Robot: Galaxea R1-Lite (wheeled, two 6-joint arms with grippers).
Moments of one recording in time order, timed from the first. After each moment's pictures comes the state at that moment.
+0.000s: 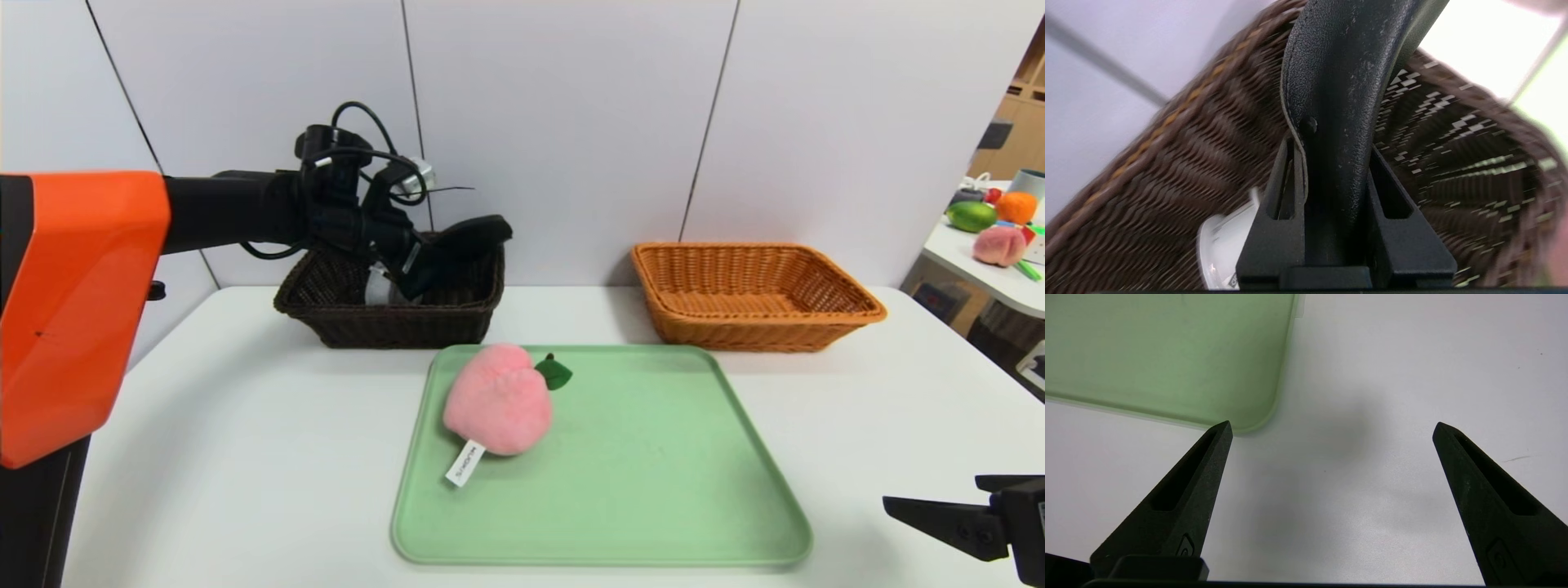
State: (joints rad) left arm -0.22 2.24 -1.97 0.25 -0.46 0.47; right arm 0.17 1.05 -0.66 0.37 0.05 0.03
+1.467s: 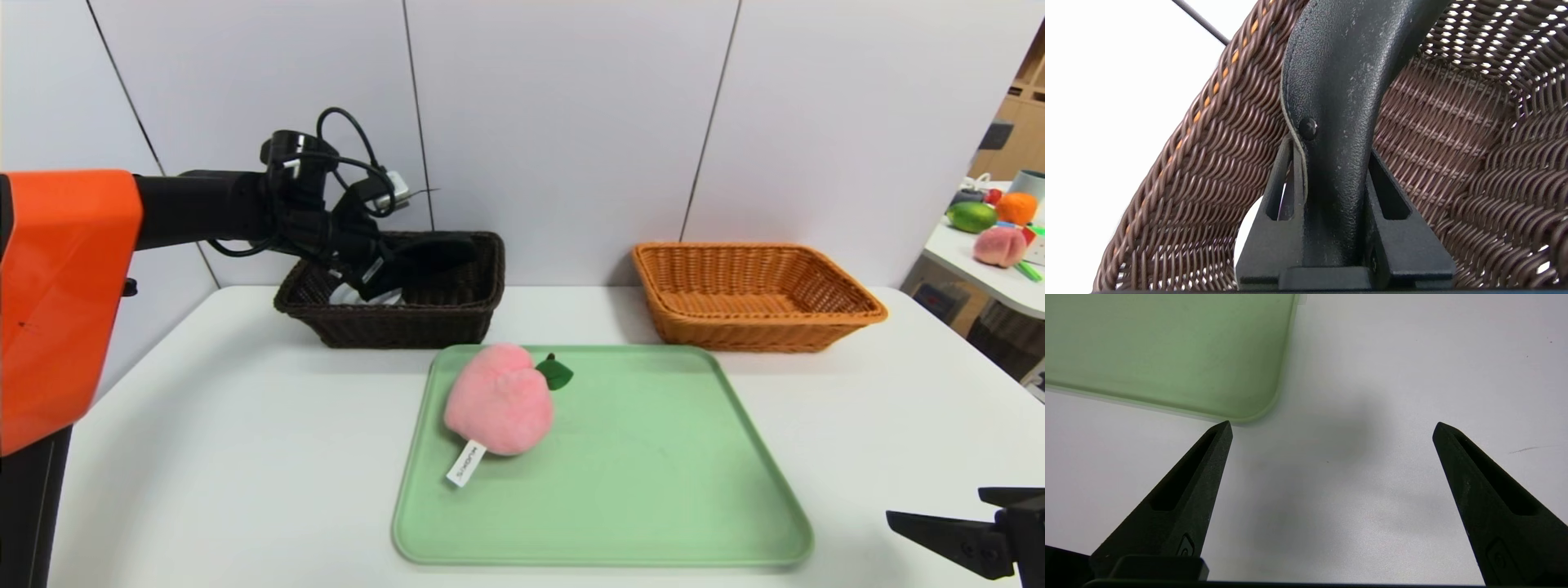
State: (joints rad) left arm -0.14 2.24 -1.97 0.31 -0.45 0.78; right arm 0.17 1.03 -0.63 0.37 0.05 0.04
